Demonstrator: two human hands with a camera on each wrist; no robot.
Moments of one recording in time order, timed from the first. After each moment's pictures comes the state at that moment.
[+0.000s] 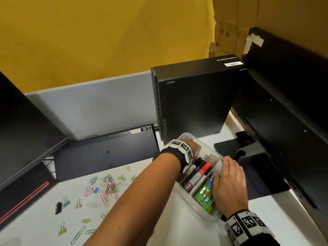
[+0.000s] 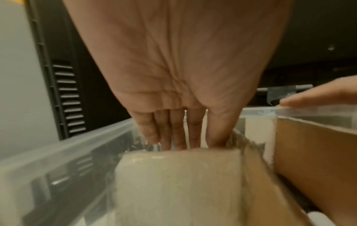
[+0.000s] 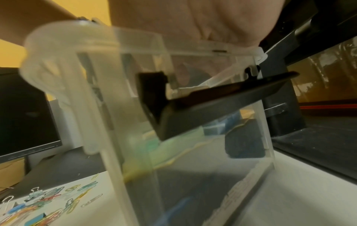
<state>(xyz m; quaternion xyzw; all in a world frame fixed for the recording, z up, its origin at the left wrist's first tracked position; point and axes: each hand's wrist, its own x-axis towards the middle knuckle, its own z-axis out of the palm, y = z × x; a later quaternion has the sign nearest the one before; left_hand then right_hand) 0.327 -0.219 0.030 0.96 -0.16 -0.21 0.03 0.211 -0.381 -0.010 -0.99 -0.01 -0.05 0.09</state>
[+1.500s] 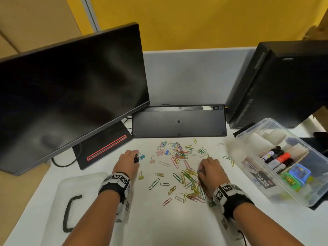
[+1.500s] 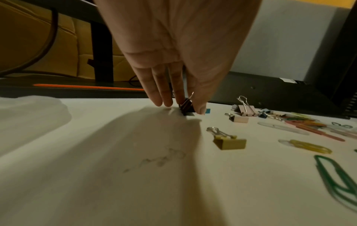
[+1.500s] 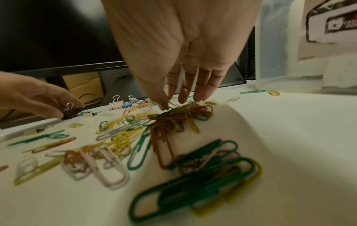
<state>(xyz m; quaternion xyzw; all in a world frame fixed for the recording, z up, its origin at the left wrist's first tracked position) 0.014 0.132 -0.055 0.93 0.31 -0.10 0.20 0.139 -0.159 -0.066 -0.94 -0.28 0.12 0.15</state>
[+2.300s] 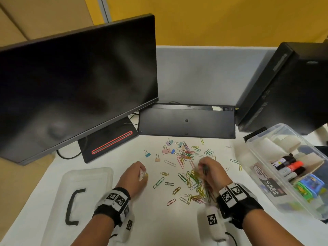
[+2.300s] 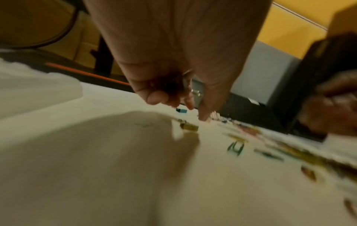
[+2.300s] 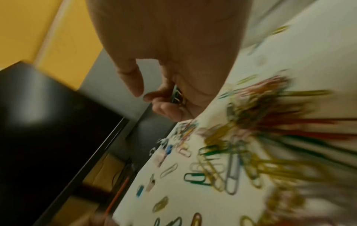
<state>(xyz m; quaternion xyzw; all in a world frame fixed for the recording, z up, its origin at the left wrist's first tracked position) -0.034 0.101 -0.057 0.89 0.30 -0.04 0.33 0.131 -0.129 -0.038 -0.64 0.01 0.40 0.66</state>
